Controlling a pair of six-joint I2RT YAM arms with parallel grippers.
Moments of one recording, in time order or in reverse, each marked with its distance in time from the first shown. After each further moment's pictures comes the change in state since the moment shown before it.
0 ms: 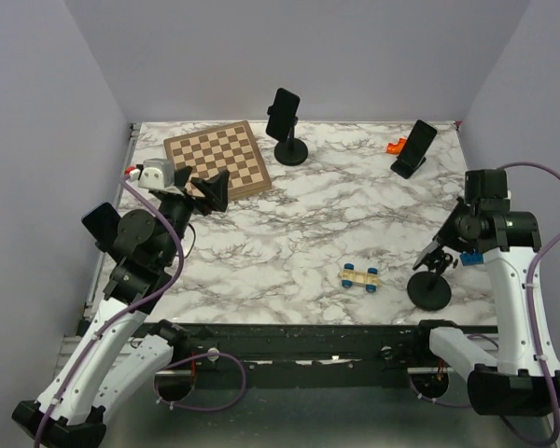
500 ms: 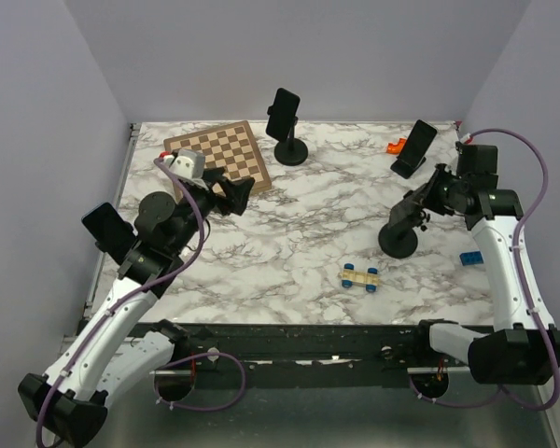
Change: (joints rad) left arm -0.023 0.113 0.018 0.014 0.186 -0.003; right arm -0.001 0.158 0.001 0.386 -0.214 -0.170
